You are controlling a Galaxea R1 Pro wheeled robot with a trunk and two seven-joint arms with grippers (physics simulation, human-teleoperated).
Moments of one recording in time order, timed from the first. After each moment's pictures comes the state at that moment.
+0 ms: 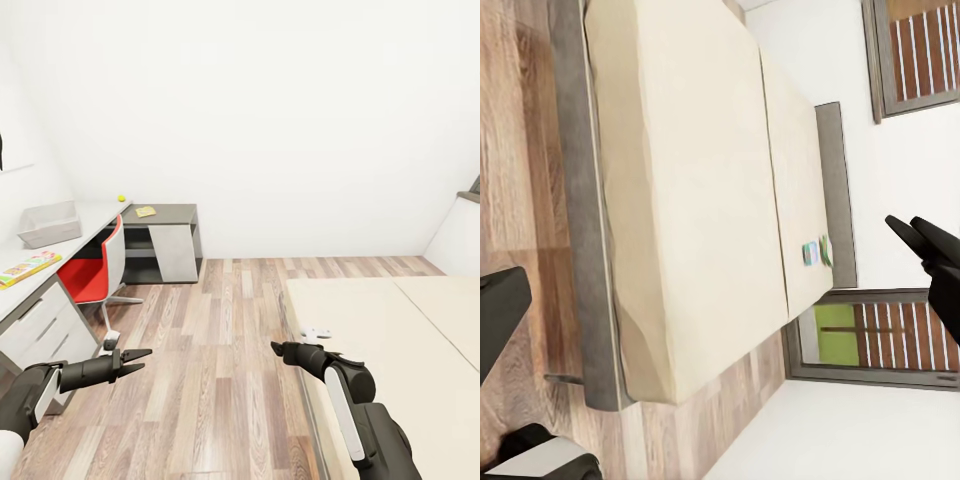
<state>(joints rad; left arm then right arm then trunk) -0.59 0.34 0.27 -0.72 0.11 0.90 -1.28 -0.33 0.11 0.04 -1.56 -0.17 0.89 0.04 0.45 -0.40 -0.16</state>
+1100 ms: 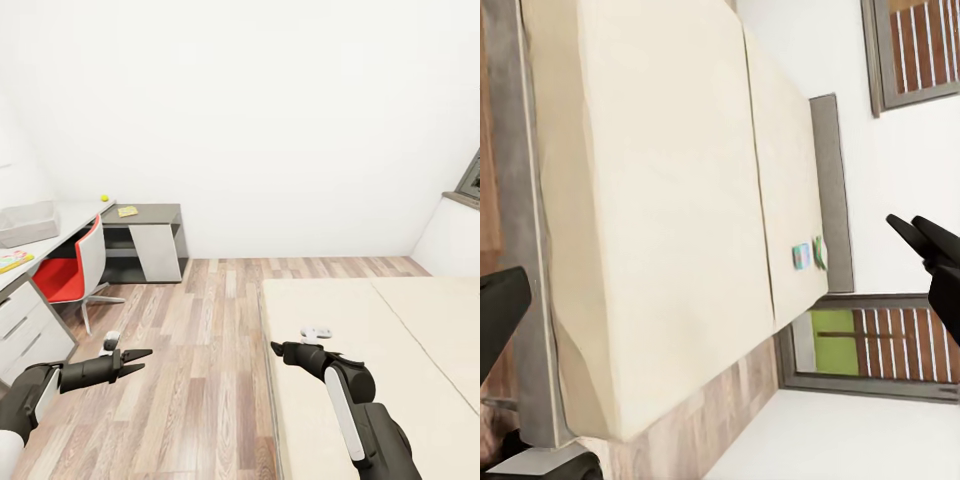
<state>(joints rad) -0.59 0.34 0.26 -0.71 0.11 0.90 -1.27 -0.33 0.11 0.04 -1.56 -0.17 0.89 0.04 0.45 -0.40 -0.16</state>
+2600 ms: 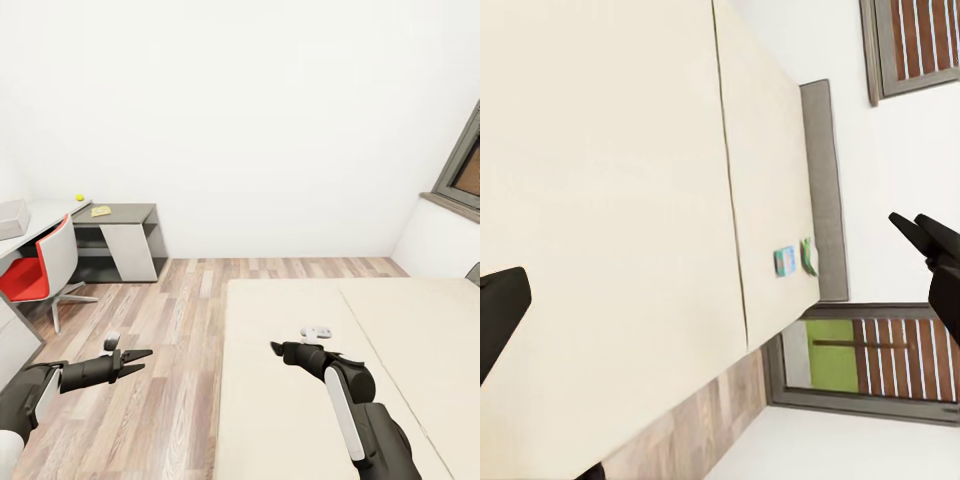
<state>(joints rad) -0.59 0.34 0.26 -0.72 0.10 0.90 -1.27 -0.33 0.11 0.04 -1.56 -0.17 0.89 0.04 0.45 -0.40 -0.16</state>
